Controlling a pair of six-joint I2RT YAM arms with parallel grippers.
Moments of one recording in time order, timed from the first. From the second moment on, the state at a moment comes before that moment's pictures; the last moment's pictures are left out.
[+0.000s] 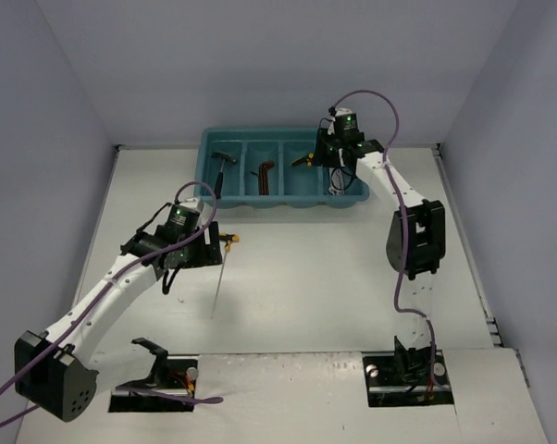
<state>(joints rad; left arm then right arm) -0.43 1.12 0.94 -0.77 -0.07 -0.49 0.29 2.17 1.93 -0.44 -0.07 0.32</state>
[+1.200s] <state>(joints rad) -0.44 1.84 1.20 -0.44 -0.09 -0.45 0.28 1.05 1.00 -0.46 -0.07 0.36</state>
